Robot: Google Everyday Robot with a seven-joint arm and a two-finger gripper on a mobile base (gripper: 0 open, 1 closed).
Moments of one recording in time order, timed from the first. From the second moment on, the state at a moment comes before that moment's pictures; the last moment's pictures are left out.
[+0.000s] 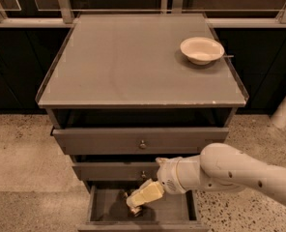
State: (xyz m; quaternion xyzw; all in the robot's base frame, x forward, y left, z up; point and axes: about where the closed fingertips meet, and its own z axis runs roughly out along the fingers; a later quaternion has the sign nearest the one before) arm 0.428 -0.021 0.622 -0.38 0.82 0.31 0.29
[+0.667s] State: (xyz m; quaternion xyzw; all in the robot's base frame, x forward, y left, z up) arm 0.425 -0.028 0.600 -0.34 0.84 0.31 0.28
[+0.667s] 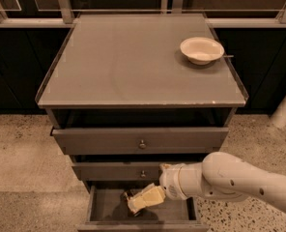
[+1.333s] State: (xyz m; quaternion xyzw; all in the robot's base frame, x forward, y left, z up) arm 0.421 -0.009 0.520 -0.27 0.85 0.35 0.27
